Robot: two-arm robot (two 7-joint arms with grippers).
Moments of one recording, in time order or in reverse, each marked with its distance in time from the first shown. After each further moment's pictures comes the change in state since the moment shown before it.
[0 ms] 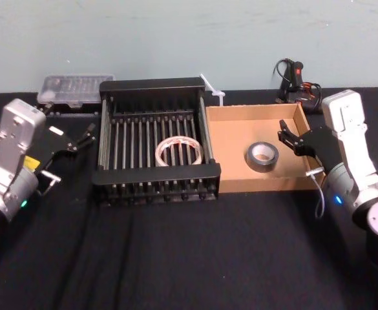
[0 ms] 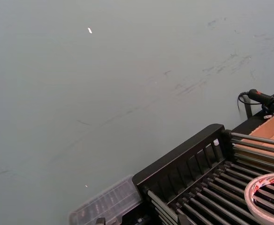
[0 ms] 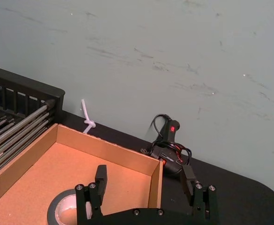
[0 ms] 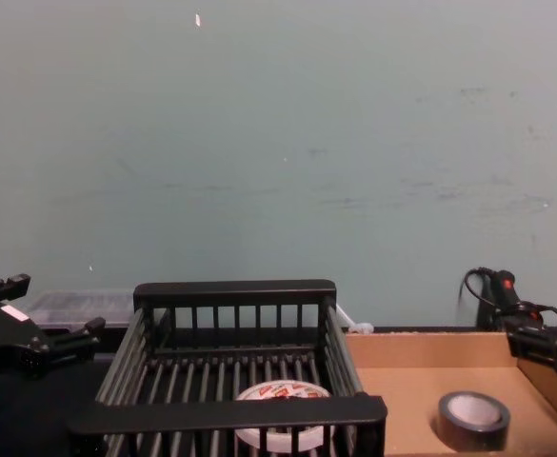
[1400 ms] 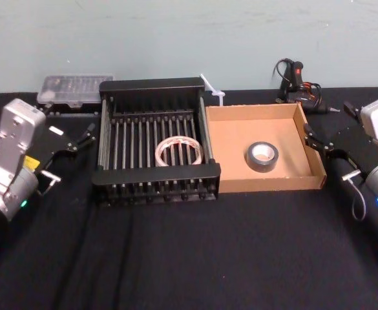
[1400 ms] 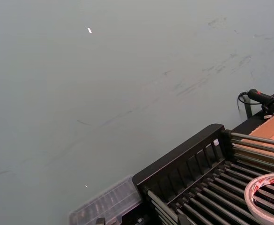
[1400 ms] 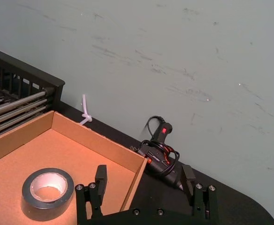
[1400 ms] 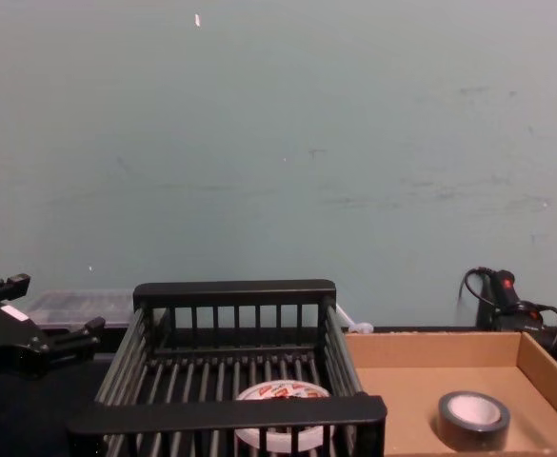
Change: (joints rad) left arm 0.000 0.000 0.000 0.000 0.000 0.000 0.000; right arm 0.060 0.277 -0.140 0.068 0.207 -0.190 0.052
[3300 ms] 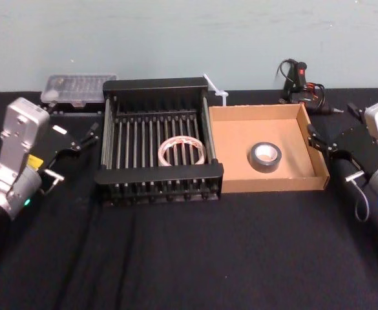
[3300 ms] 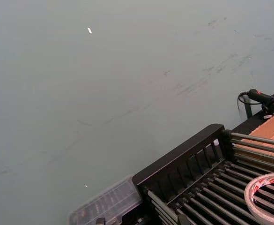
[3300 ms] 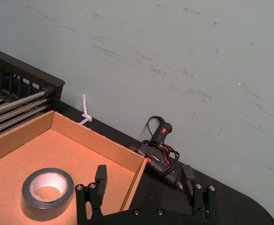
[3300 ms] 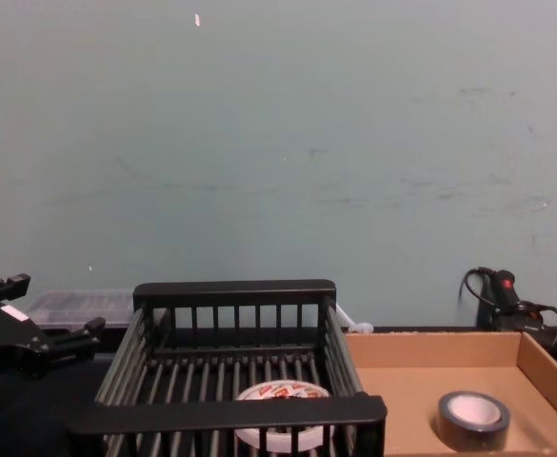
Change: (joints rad) left arm 0.000 0.000 0.000 0.000 0.000 0.000 0.000; right arm 0.000 0.000 0.000 0.000 0.000 0.000 0.000
